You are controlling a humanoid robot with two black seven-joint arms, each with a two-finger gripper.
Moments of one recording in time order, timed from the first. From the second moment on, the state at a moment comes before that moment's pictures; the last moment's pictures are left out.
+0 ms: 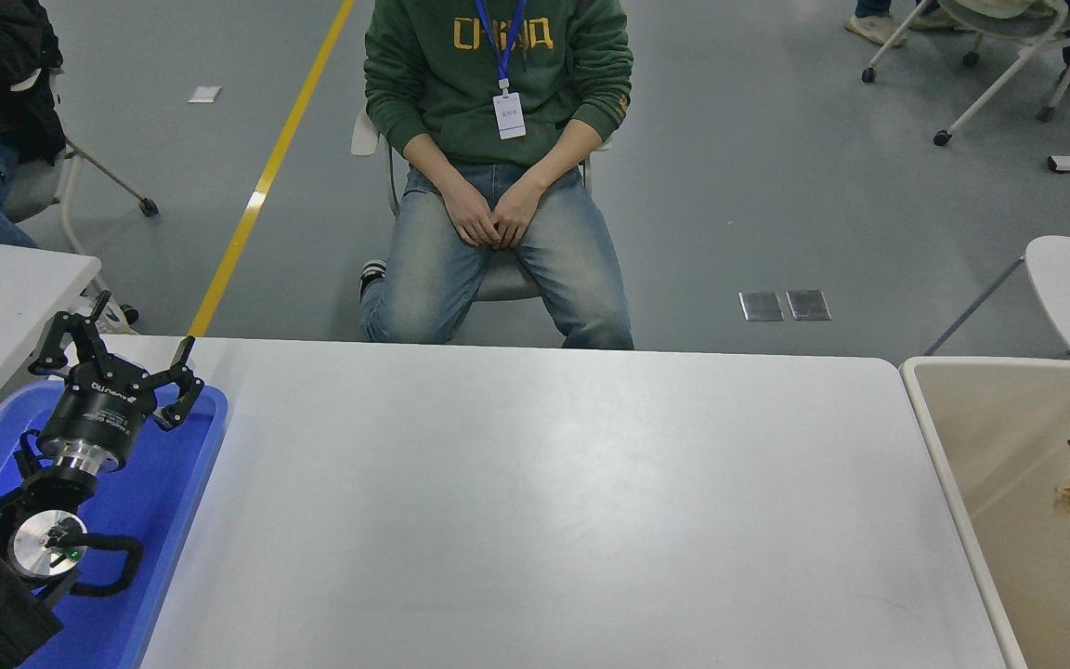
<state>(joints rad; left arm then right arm) -0.56 0.46 -0.57 -0.39 -0.23 -0.70 -0.60 0.74 -0.41 -0.07 0.13 -0.35 -0.14 -0.21</state>
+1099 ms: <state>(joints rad) -0.56 0.46 -0.57 -0.39 -0.23 -0.70 -0.60 0.73 -0.48 0.21 0.28 -0.27 -0.19 -0.21</state>
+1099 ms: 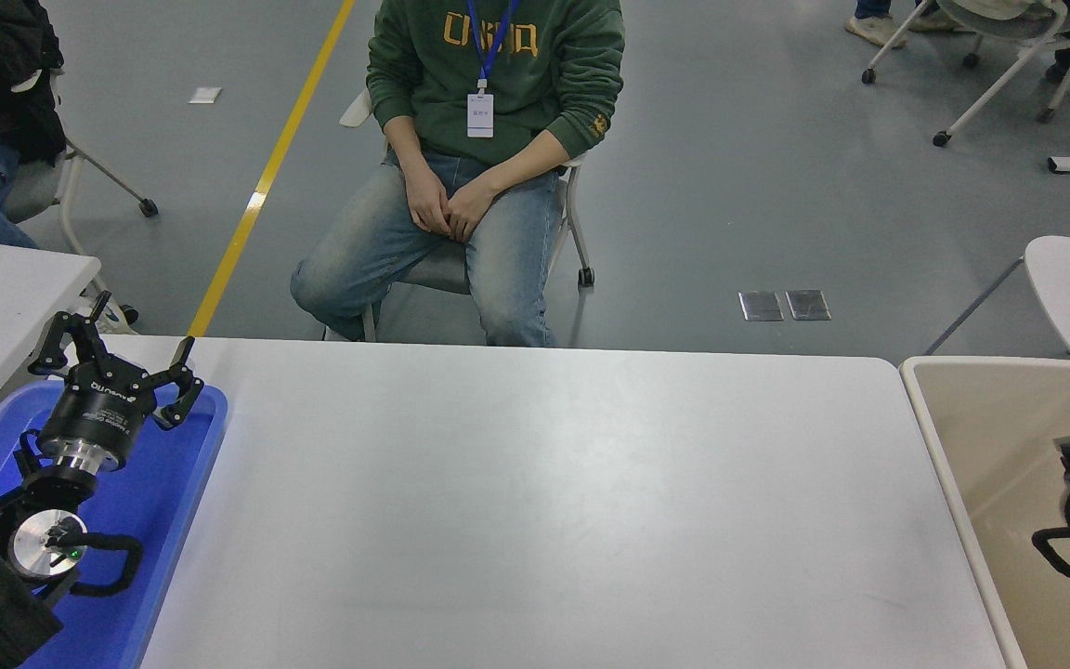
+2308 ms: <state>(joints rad) -0.56 0.46 -0.57 -0.39 -0.23 -0.70 -0.60 0.51 -0.13 1.13 0.88 -0.26 -0.12 0.17</state>
